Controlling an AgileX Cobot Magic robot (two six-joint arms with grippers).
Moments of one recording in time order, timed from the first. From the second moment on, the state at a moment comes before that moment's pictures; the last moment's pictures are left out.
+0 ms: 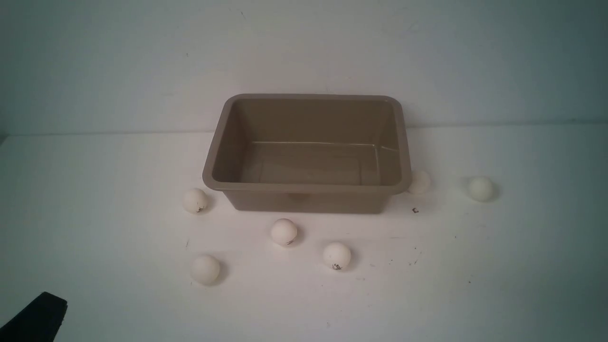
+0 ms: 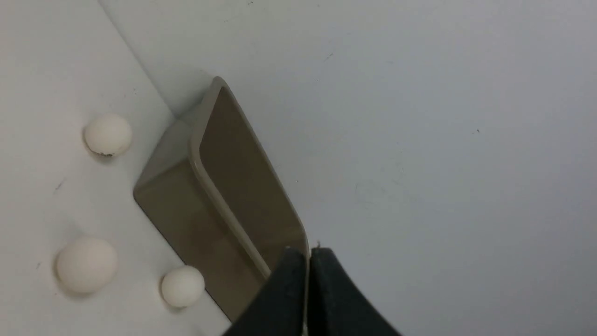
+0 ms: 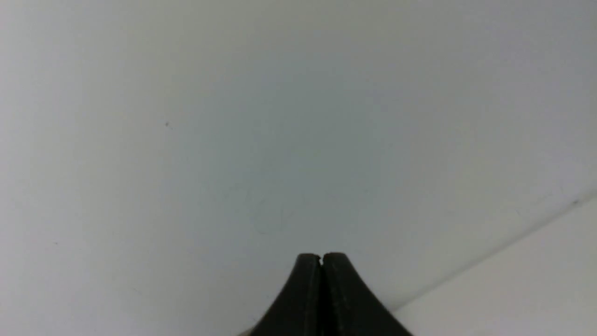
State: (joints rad) right arm -0.06 -0.02 0.03 -0.18 -0.09 0.82; left arm -0.02 -0.01 0.03 -1.34 0.18 0.15
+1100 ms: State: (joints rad) right arm 0.63 1.22 -0.84 -0.82 0.64 0.77; left arm -0.02 1.67 -1.05 -0.54 0.89 0.67
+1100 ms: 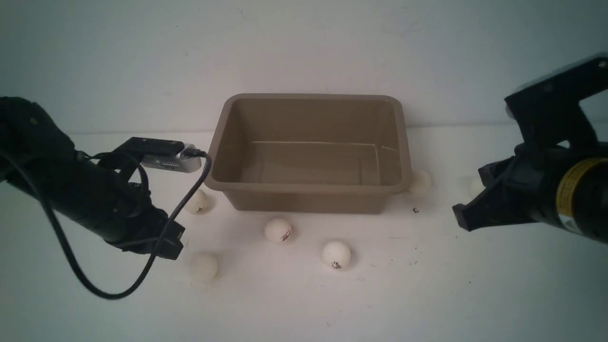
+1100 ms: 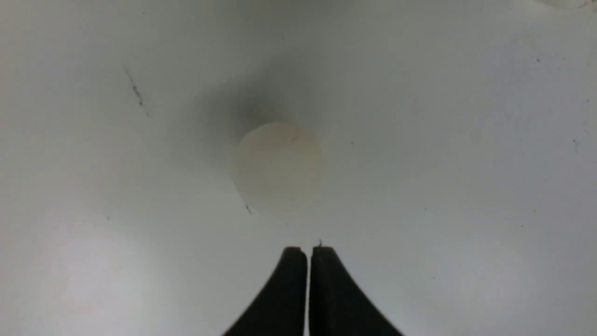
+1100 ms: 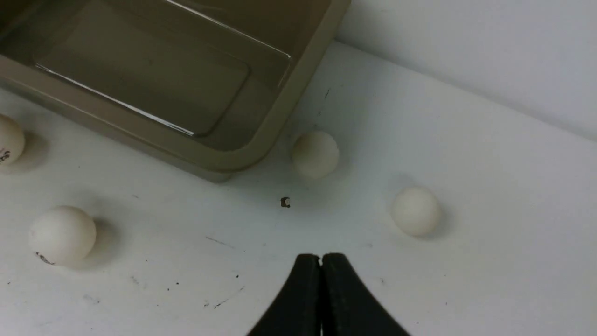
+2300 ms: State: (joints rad) right arm 0.63 1.22 -0.84 -0.81 0.65 0.74; left arm -0.04 1.68 -1.06 -0.58 0.89 0.75
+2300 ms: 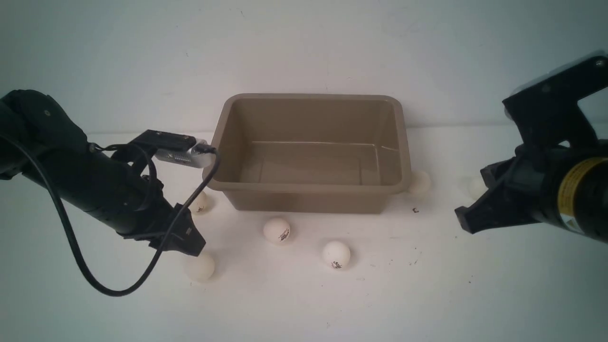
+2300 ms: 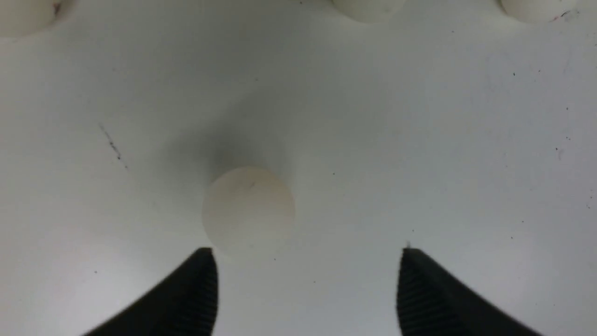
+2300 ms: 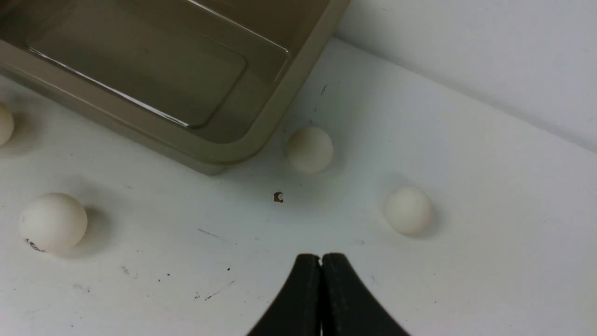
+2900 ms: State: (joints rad) right arm 0.63 1.22 -0.84 -0.81 0.64 0.74; left arm -0.04 1.83 -1.07 -0.58 0.80 0.76
